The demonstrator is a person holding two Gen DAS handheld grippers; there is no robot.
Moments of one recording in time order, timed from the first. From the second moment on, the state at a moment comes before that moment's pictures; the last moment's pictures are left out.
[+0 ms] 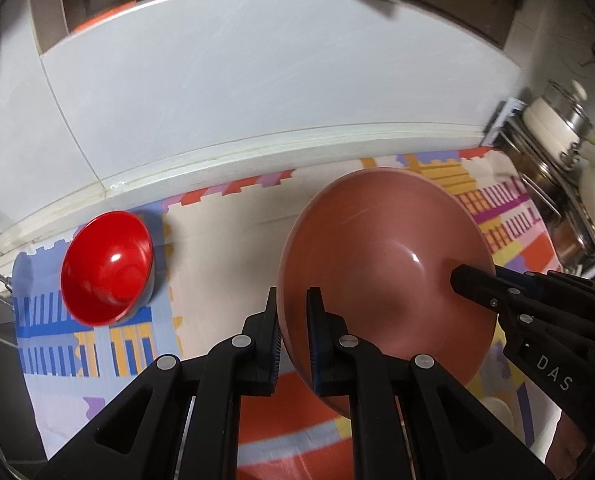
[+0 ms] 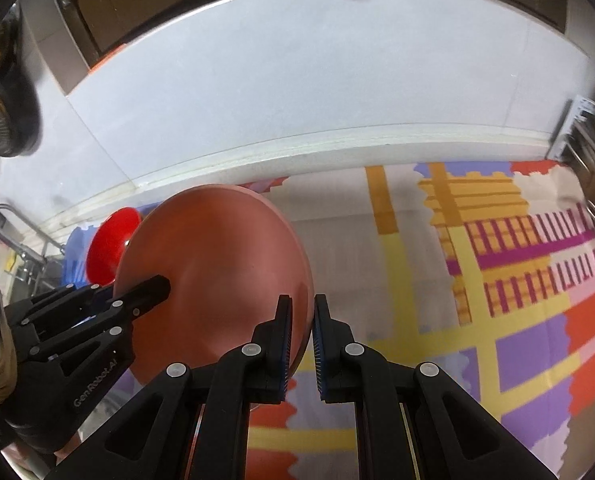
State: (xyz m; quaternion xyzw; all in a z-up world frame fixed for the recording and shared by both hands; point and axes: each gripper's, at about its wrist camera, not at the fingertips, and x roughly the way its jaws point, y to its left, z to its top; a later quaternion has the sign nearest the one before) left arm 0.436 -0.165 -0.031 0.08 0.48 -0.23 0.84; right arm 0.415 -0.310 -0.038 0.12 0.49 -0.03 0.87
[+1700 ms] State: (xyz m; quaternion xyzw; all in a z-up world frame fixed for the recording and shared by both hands) left arm 0.276 -0.215 -0.083 0.16 0.55 -0.29 0.77; right arm 0.219 -0.342 -0.059 0.16 0.53 -0.09 0.83
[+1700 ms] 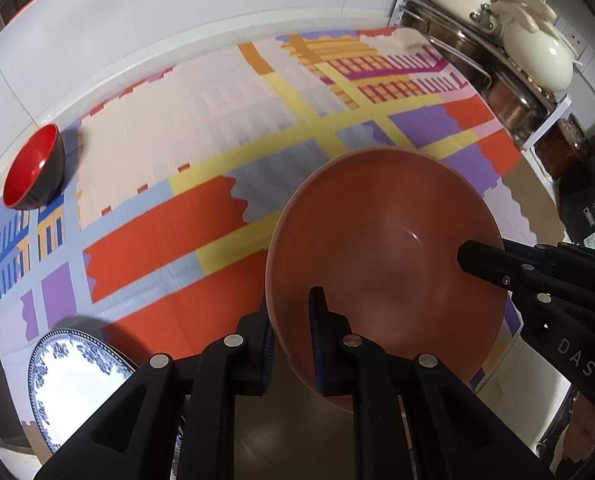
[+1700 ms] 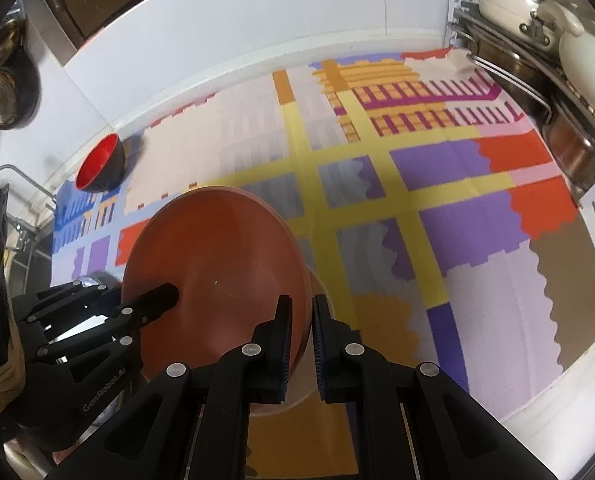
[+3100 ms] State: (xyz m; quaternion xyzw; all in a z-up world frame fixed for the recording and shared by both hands) left arm 0.279 -0.185 -0.046 0.16 0.49 -0.28 0.81; right arm 0.209 -0.321 -0.047 0.13 0.51 -0.09 0.84
